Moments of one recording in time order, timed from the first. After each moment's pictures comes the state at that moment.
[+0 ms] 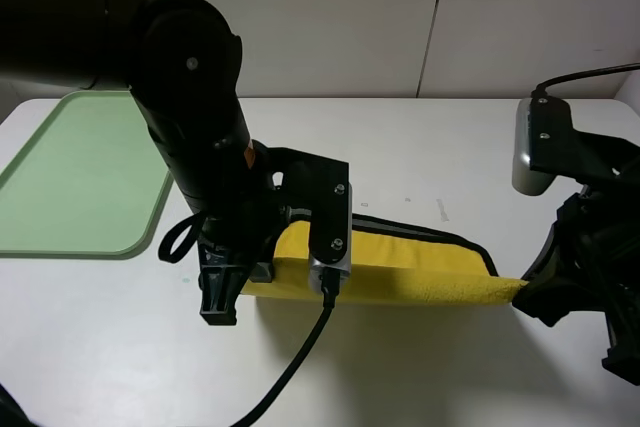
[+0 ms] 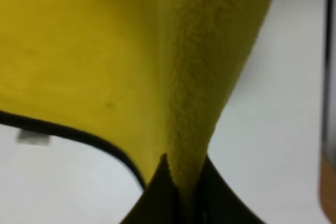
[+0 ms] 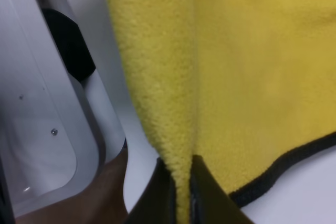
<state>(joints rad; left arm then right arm) -0.90 1.70 -1.09 -0.01 0.81 0.78 0.46 1.09 -0.66 0.30 1.01 -0.88</state>
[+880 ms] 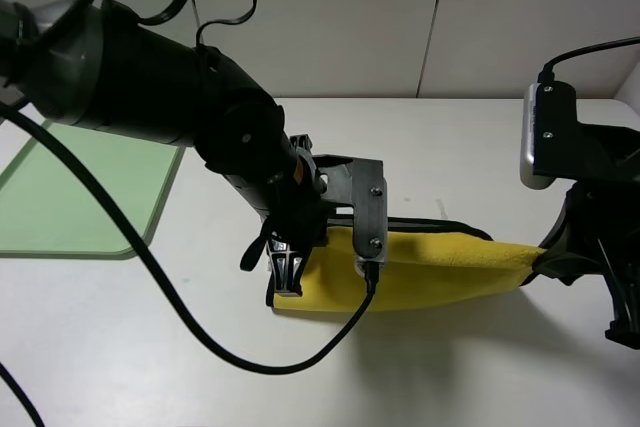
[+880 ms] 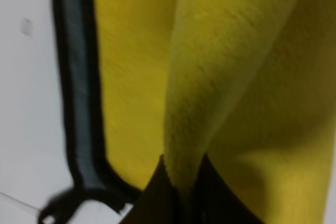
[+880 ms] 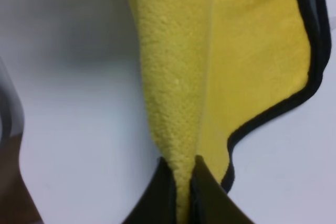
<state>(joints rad) -0.90 1.87 -1.09 0.13 0.35 0.72 0.46 1.12 -0.66 0.07 0.91 -0.88</state>
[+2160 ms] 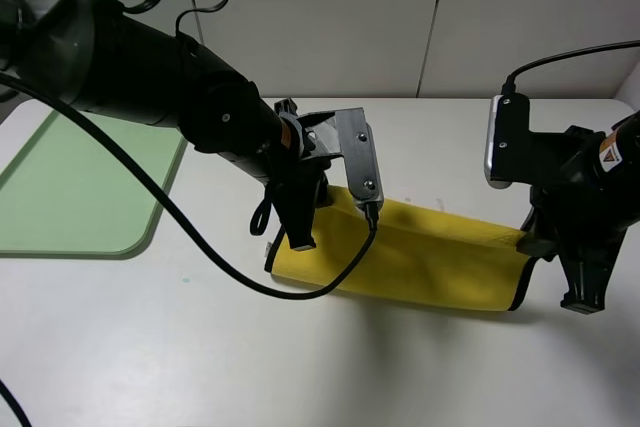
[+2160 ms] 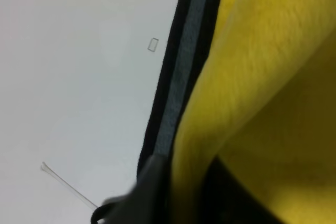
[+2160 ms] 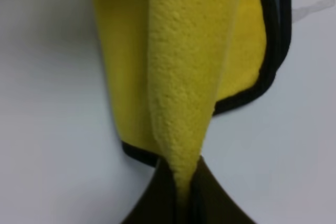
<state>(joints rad) -0.80 1.88 -1.09 0.13 0.17 0.66 0.46 1.28 -0.66 -0.10 0.74 -0.79</state>
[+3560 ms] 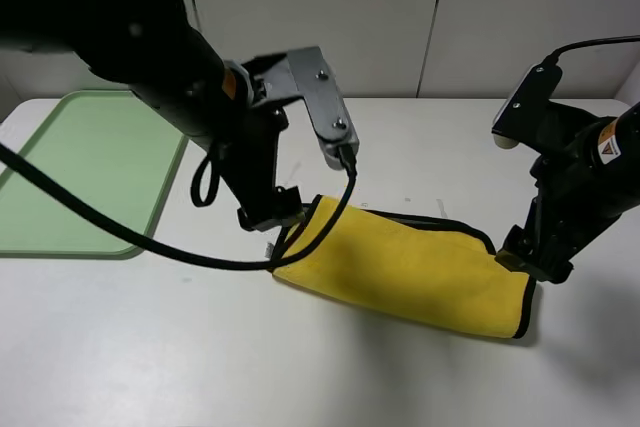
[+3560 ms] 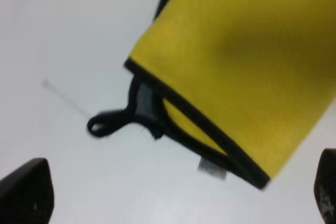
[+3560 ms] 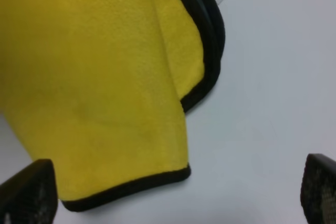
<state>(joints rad) -0.80 1.61 -1.07 0.14 0.48 0.47 0.46 1.28 -0.66 -0.18 0.66 -0.40</state>
